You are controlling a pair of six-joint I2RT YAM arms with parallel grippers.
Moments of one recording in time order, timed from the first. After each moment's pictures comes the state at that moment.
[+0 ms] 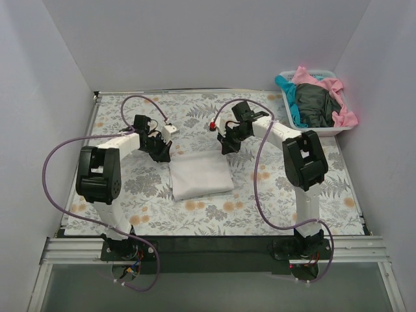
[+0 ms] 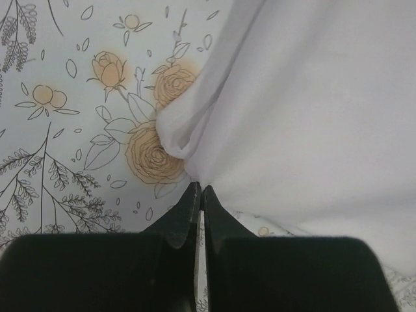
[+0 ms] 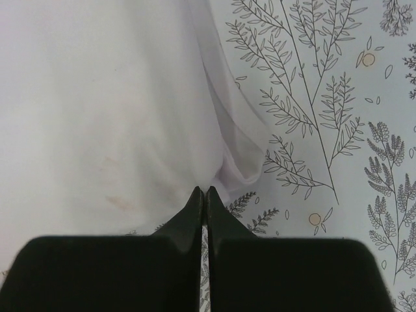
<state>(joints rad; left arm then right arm) -0.12 1.80 1.14 -0.50 0.61 0.67 0.48 2.06 1.56 -0.64 -0.65 -0.79</state>
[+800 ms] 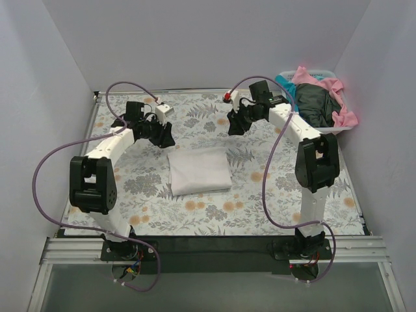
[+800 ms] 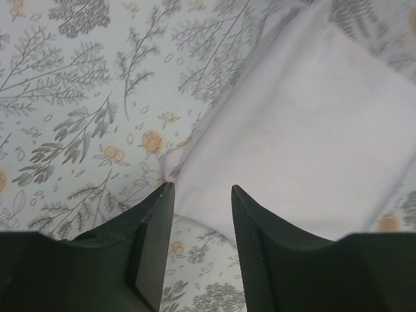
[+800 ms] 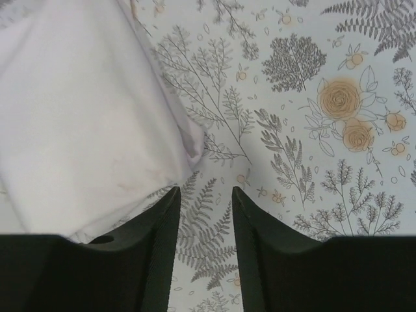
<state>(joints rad) -0.11 1.73 1.23 -0.42 0.66 0.44 0.38 2.01 1.71 -0.68 -0.65 -0.60</state>
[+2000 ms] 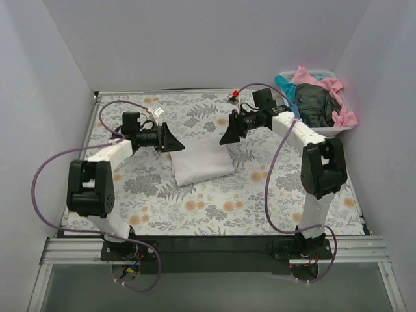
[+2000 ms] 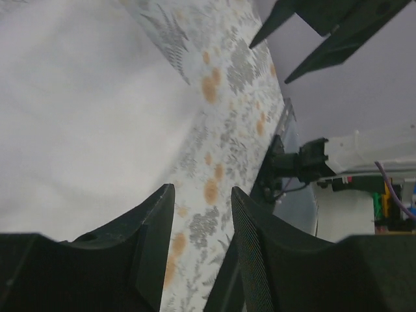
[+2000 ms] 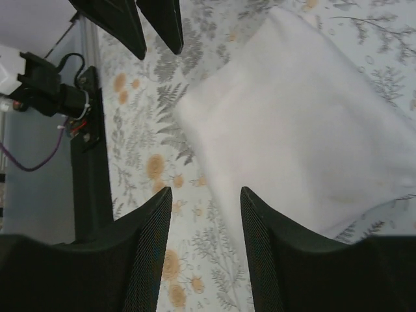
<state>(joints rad) -0.07 1.72 1.06 -0.12 1.07 -0.35 0.36 1.95 1.55 -0.51 -1.06 -0.18</state>
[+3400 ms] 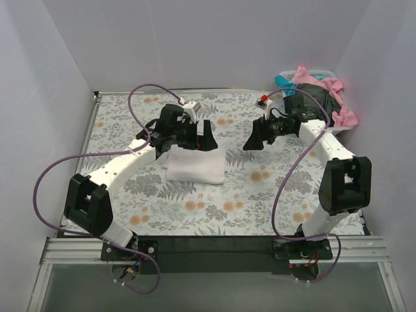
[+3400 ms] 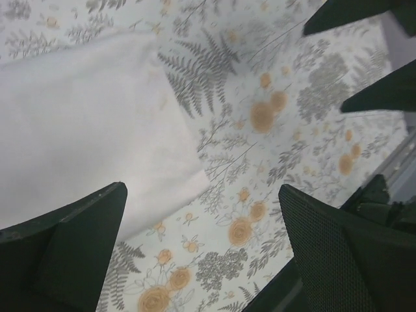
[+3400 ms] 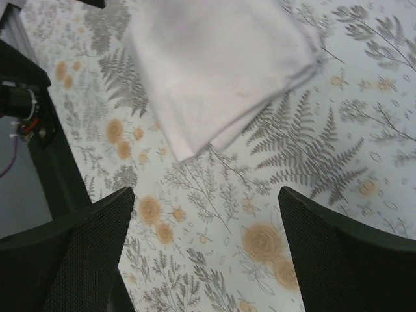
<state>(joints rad) -0.51 1.52 1.22 -0.31 0.36 -0.40 0.19 1.66 1.32 -0.64 -0.97 -0.26</state>
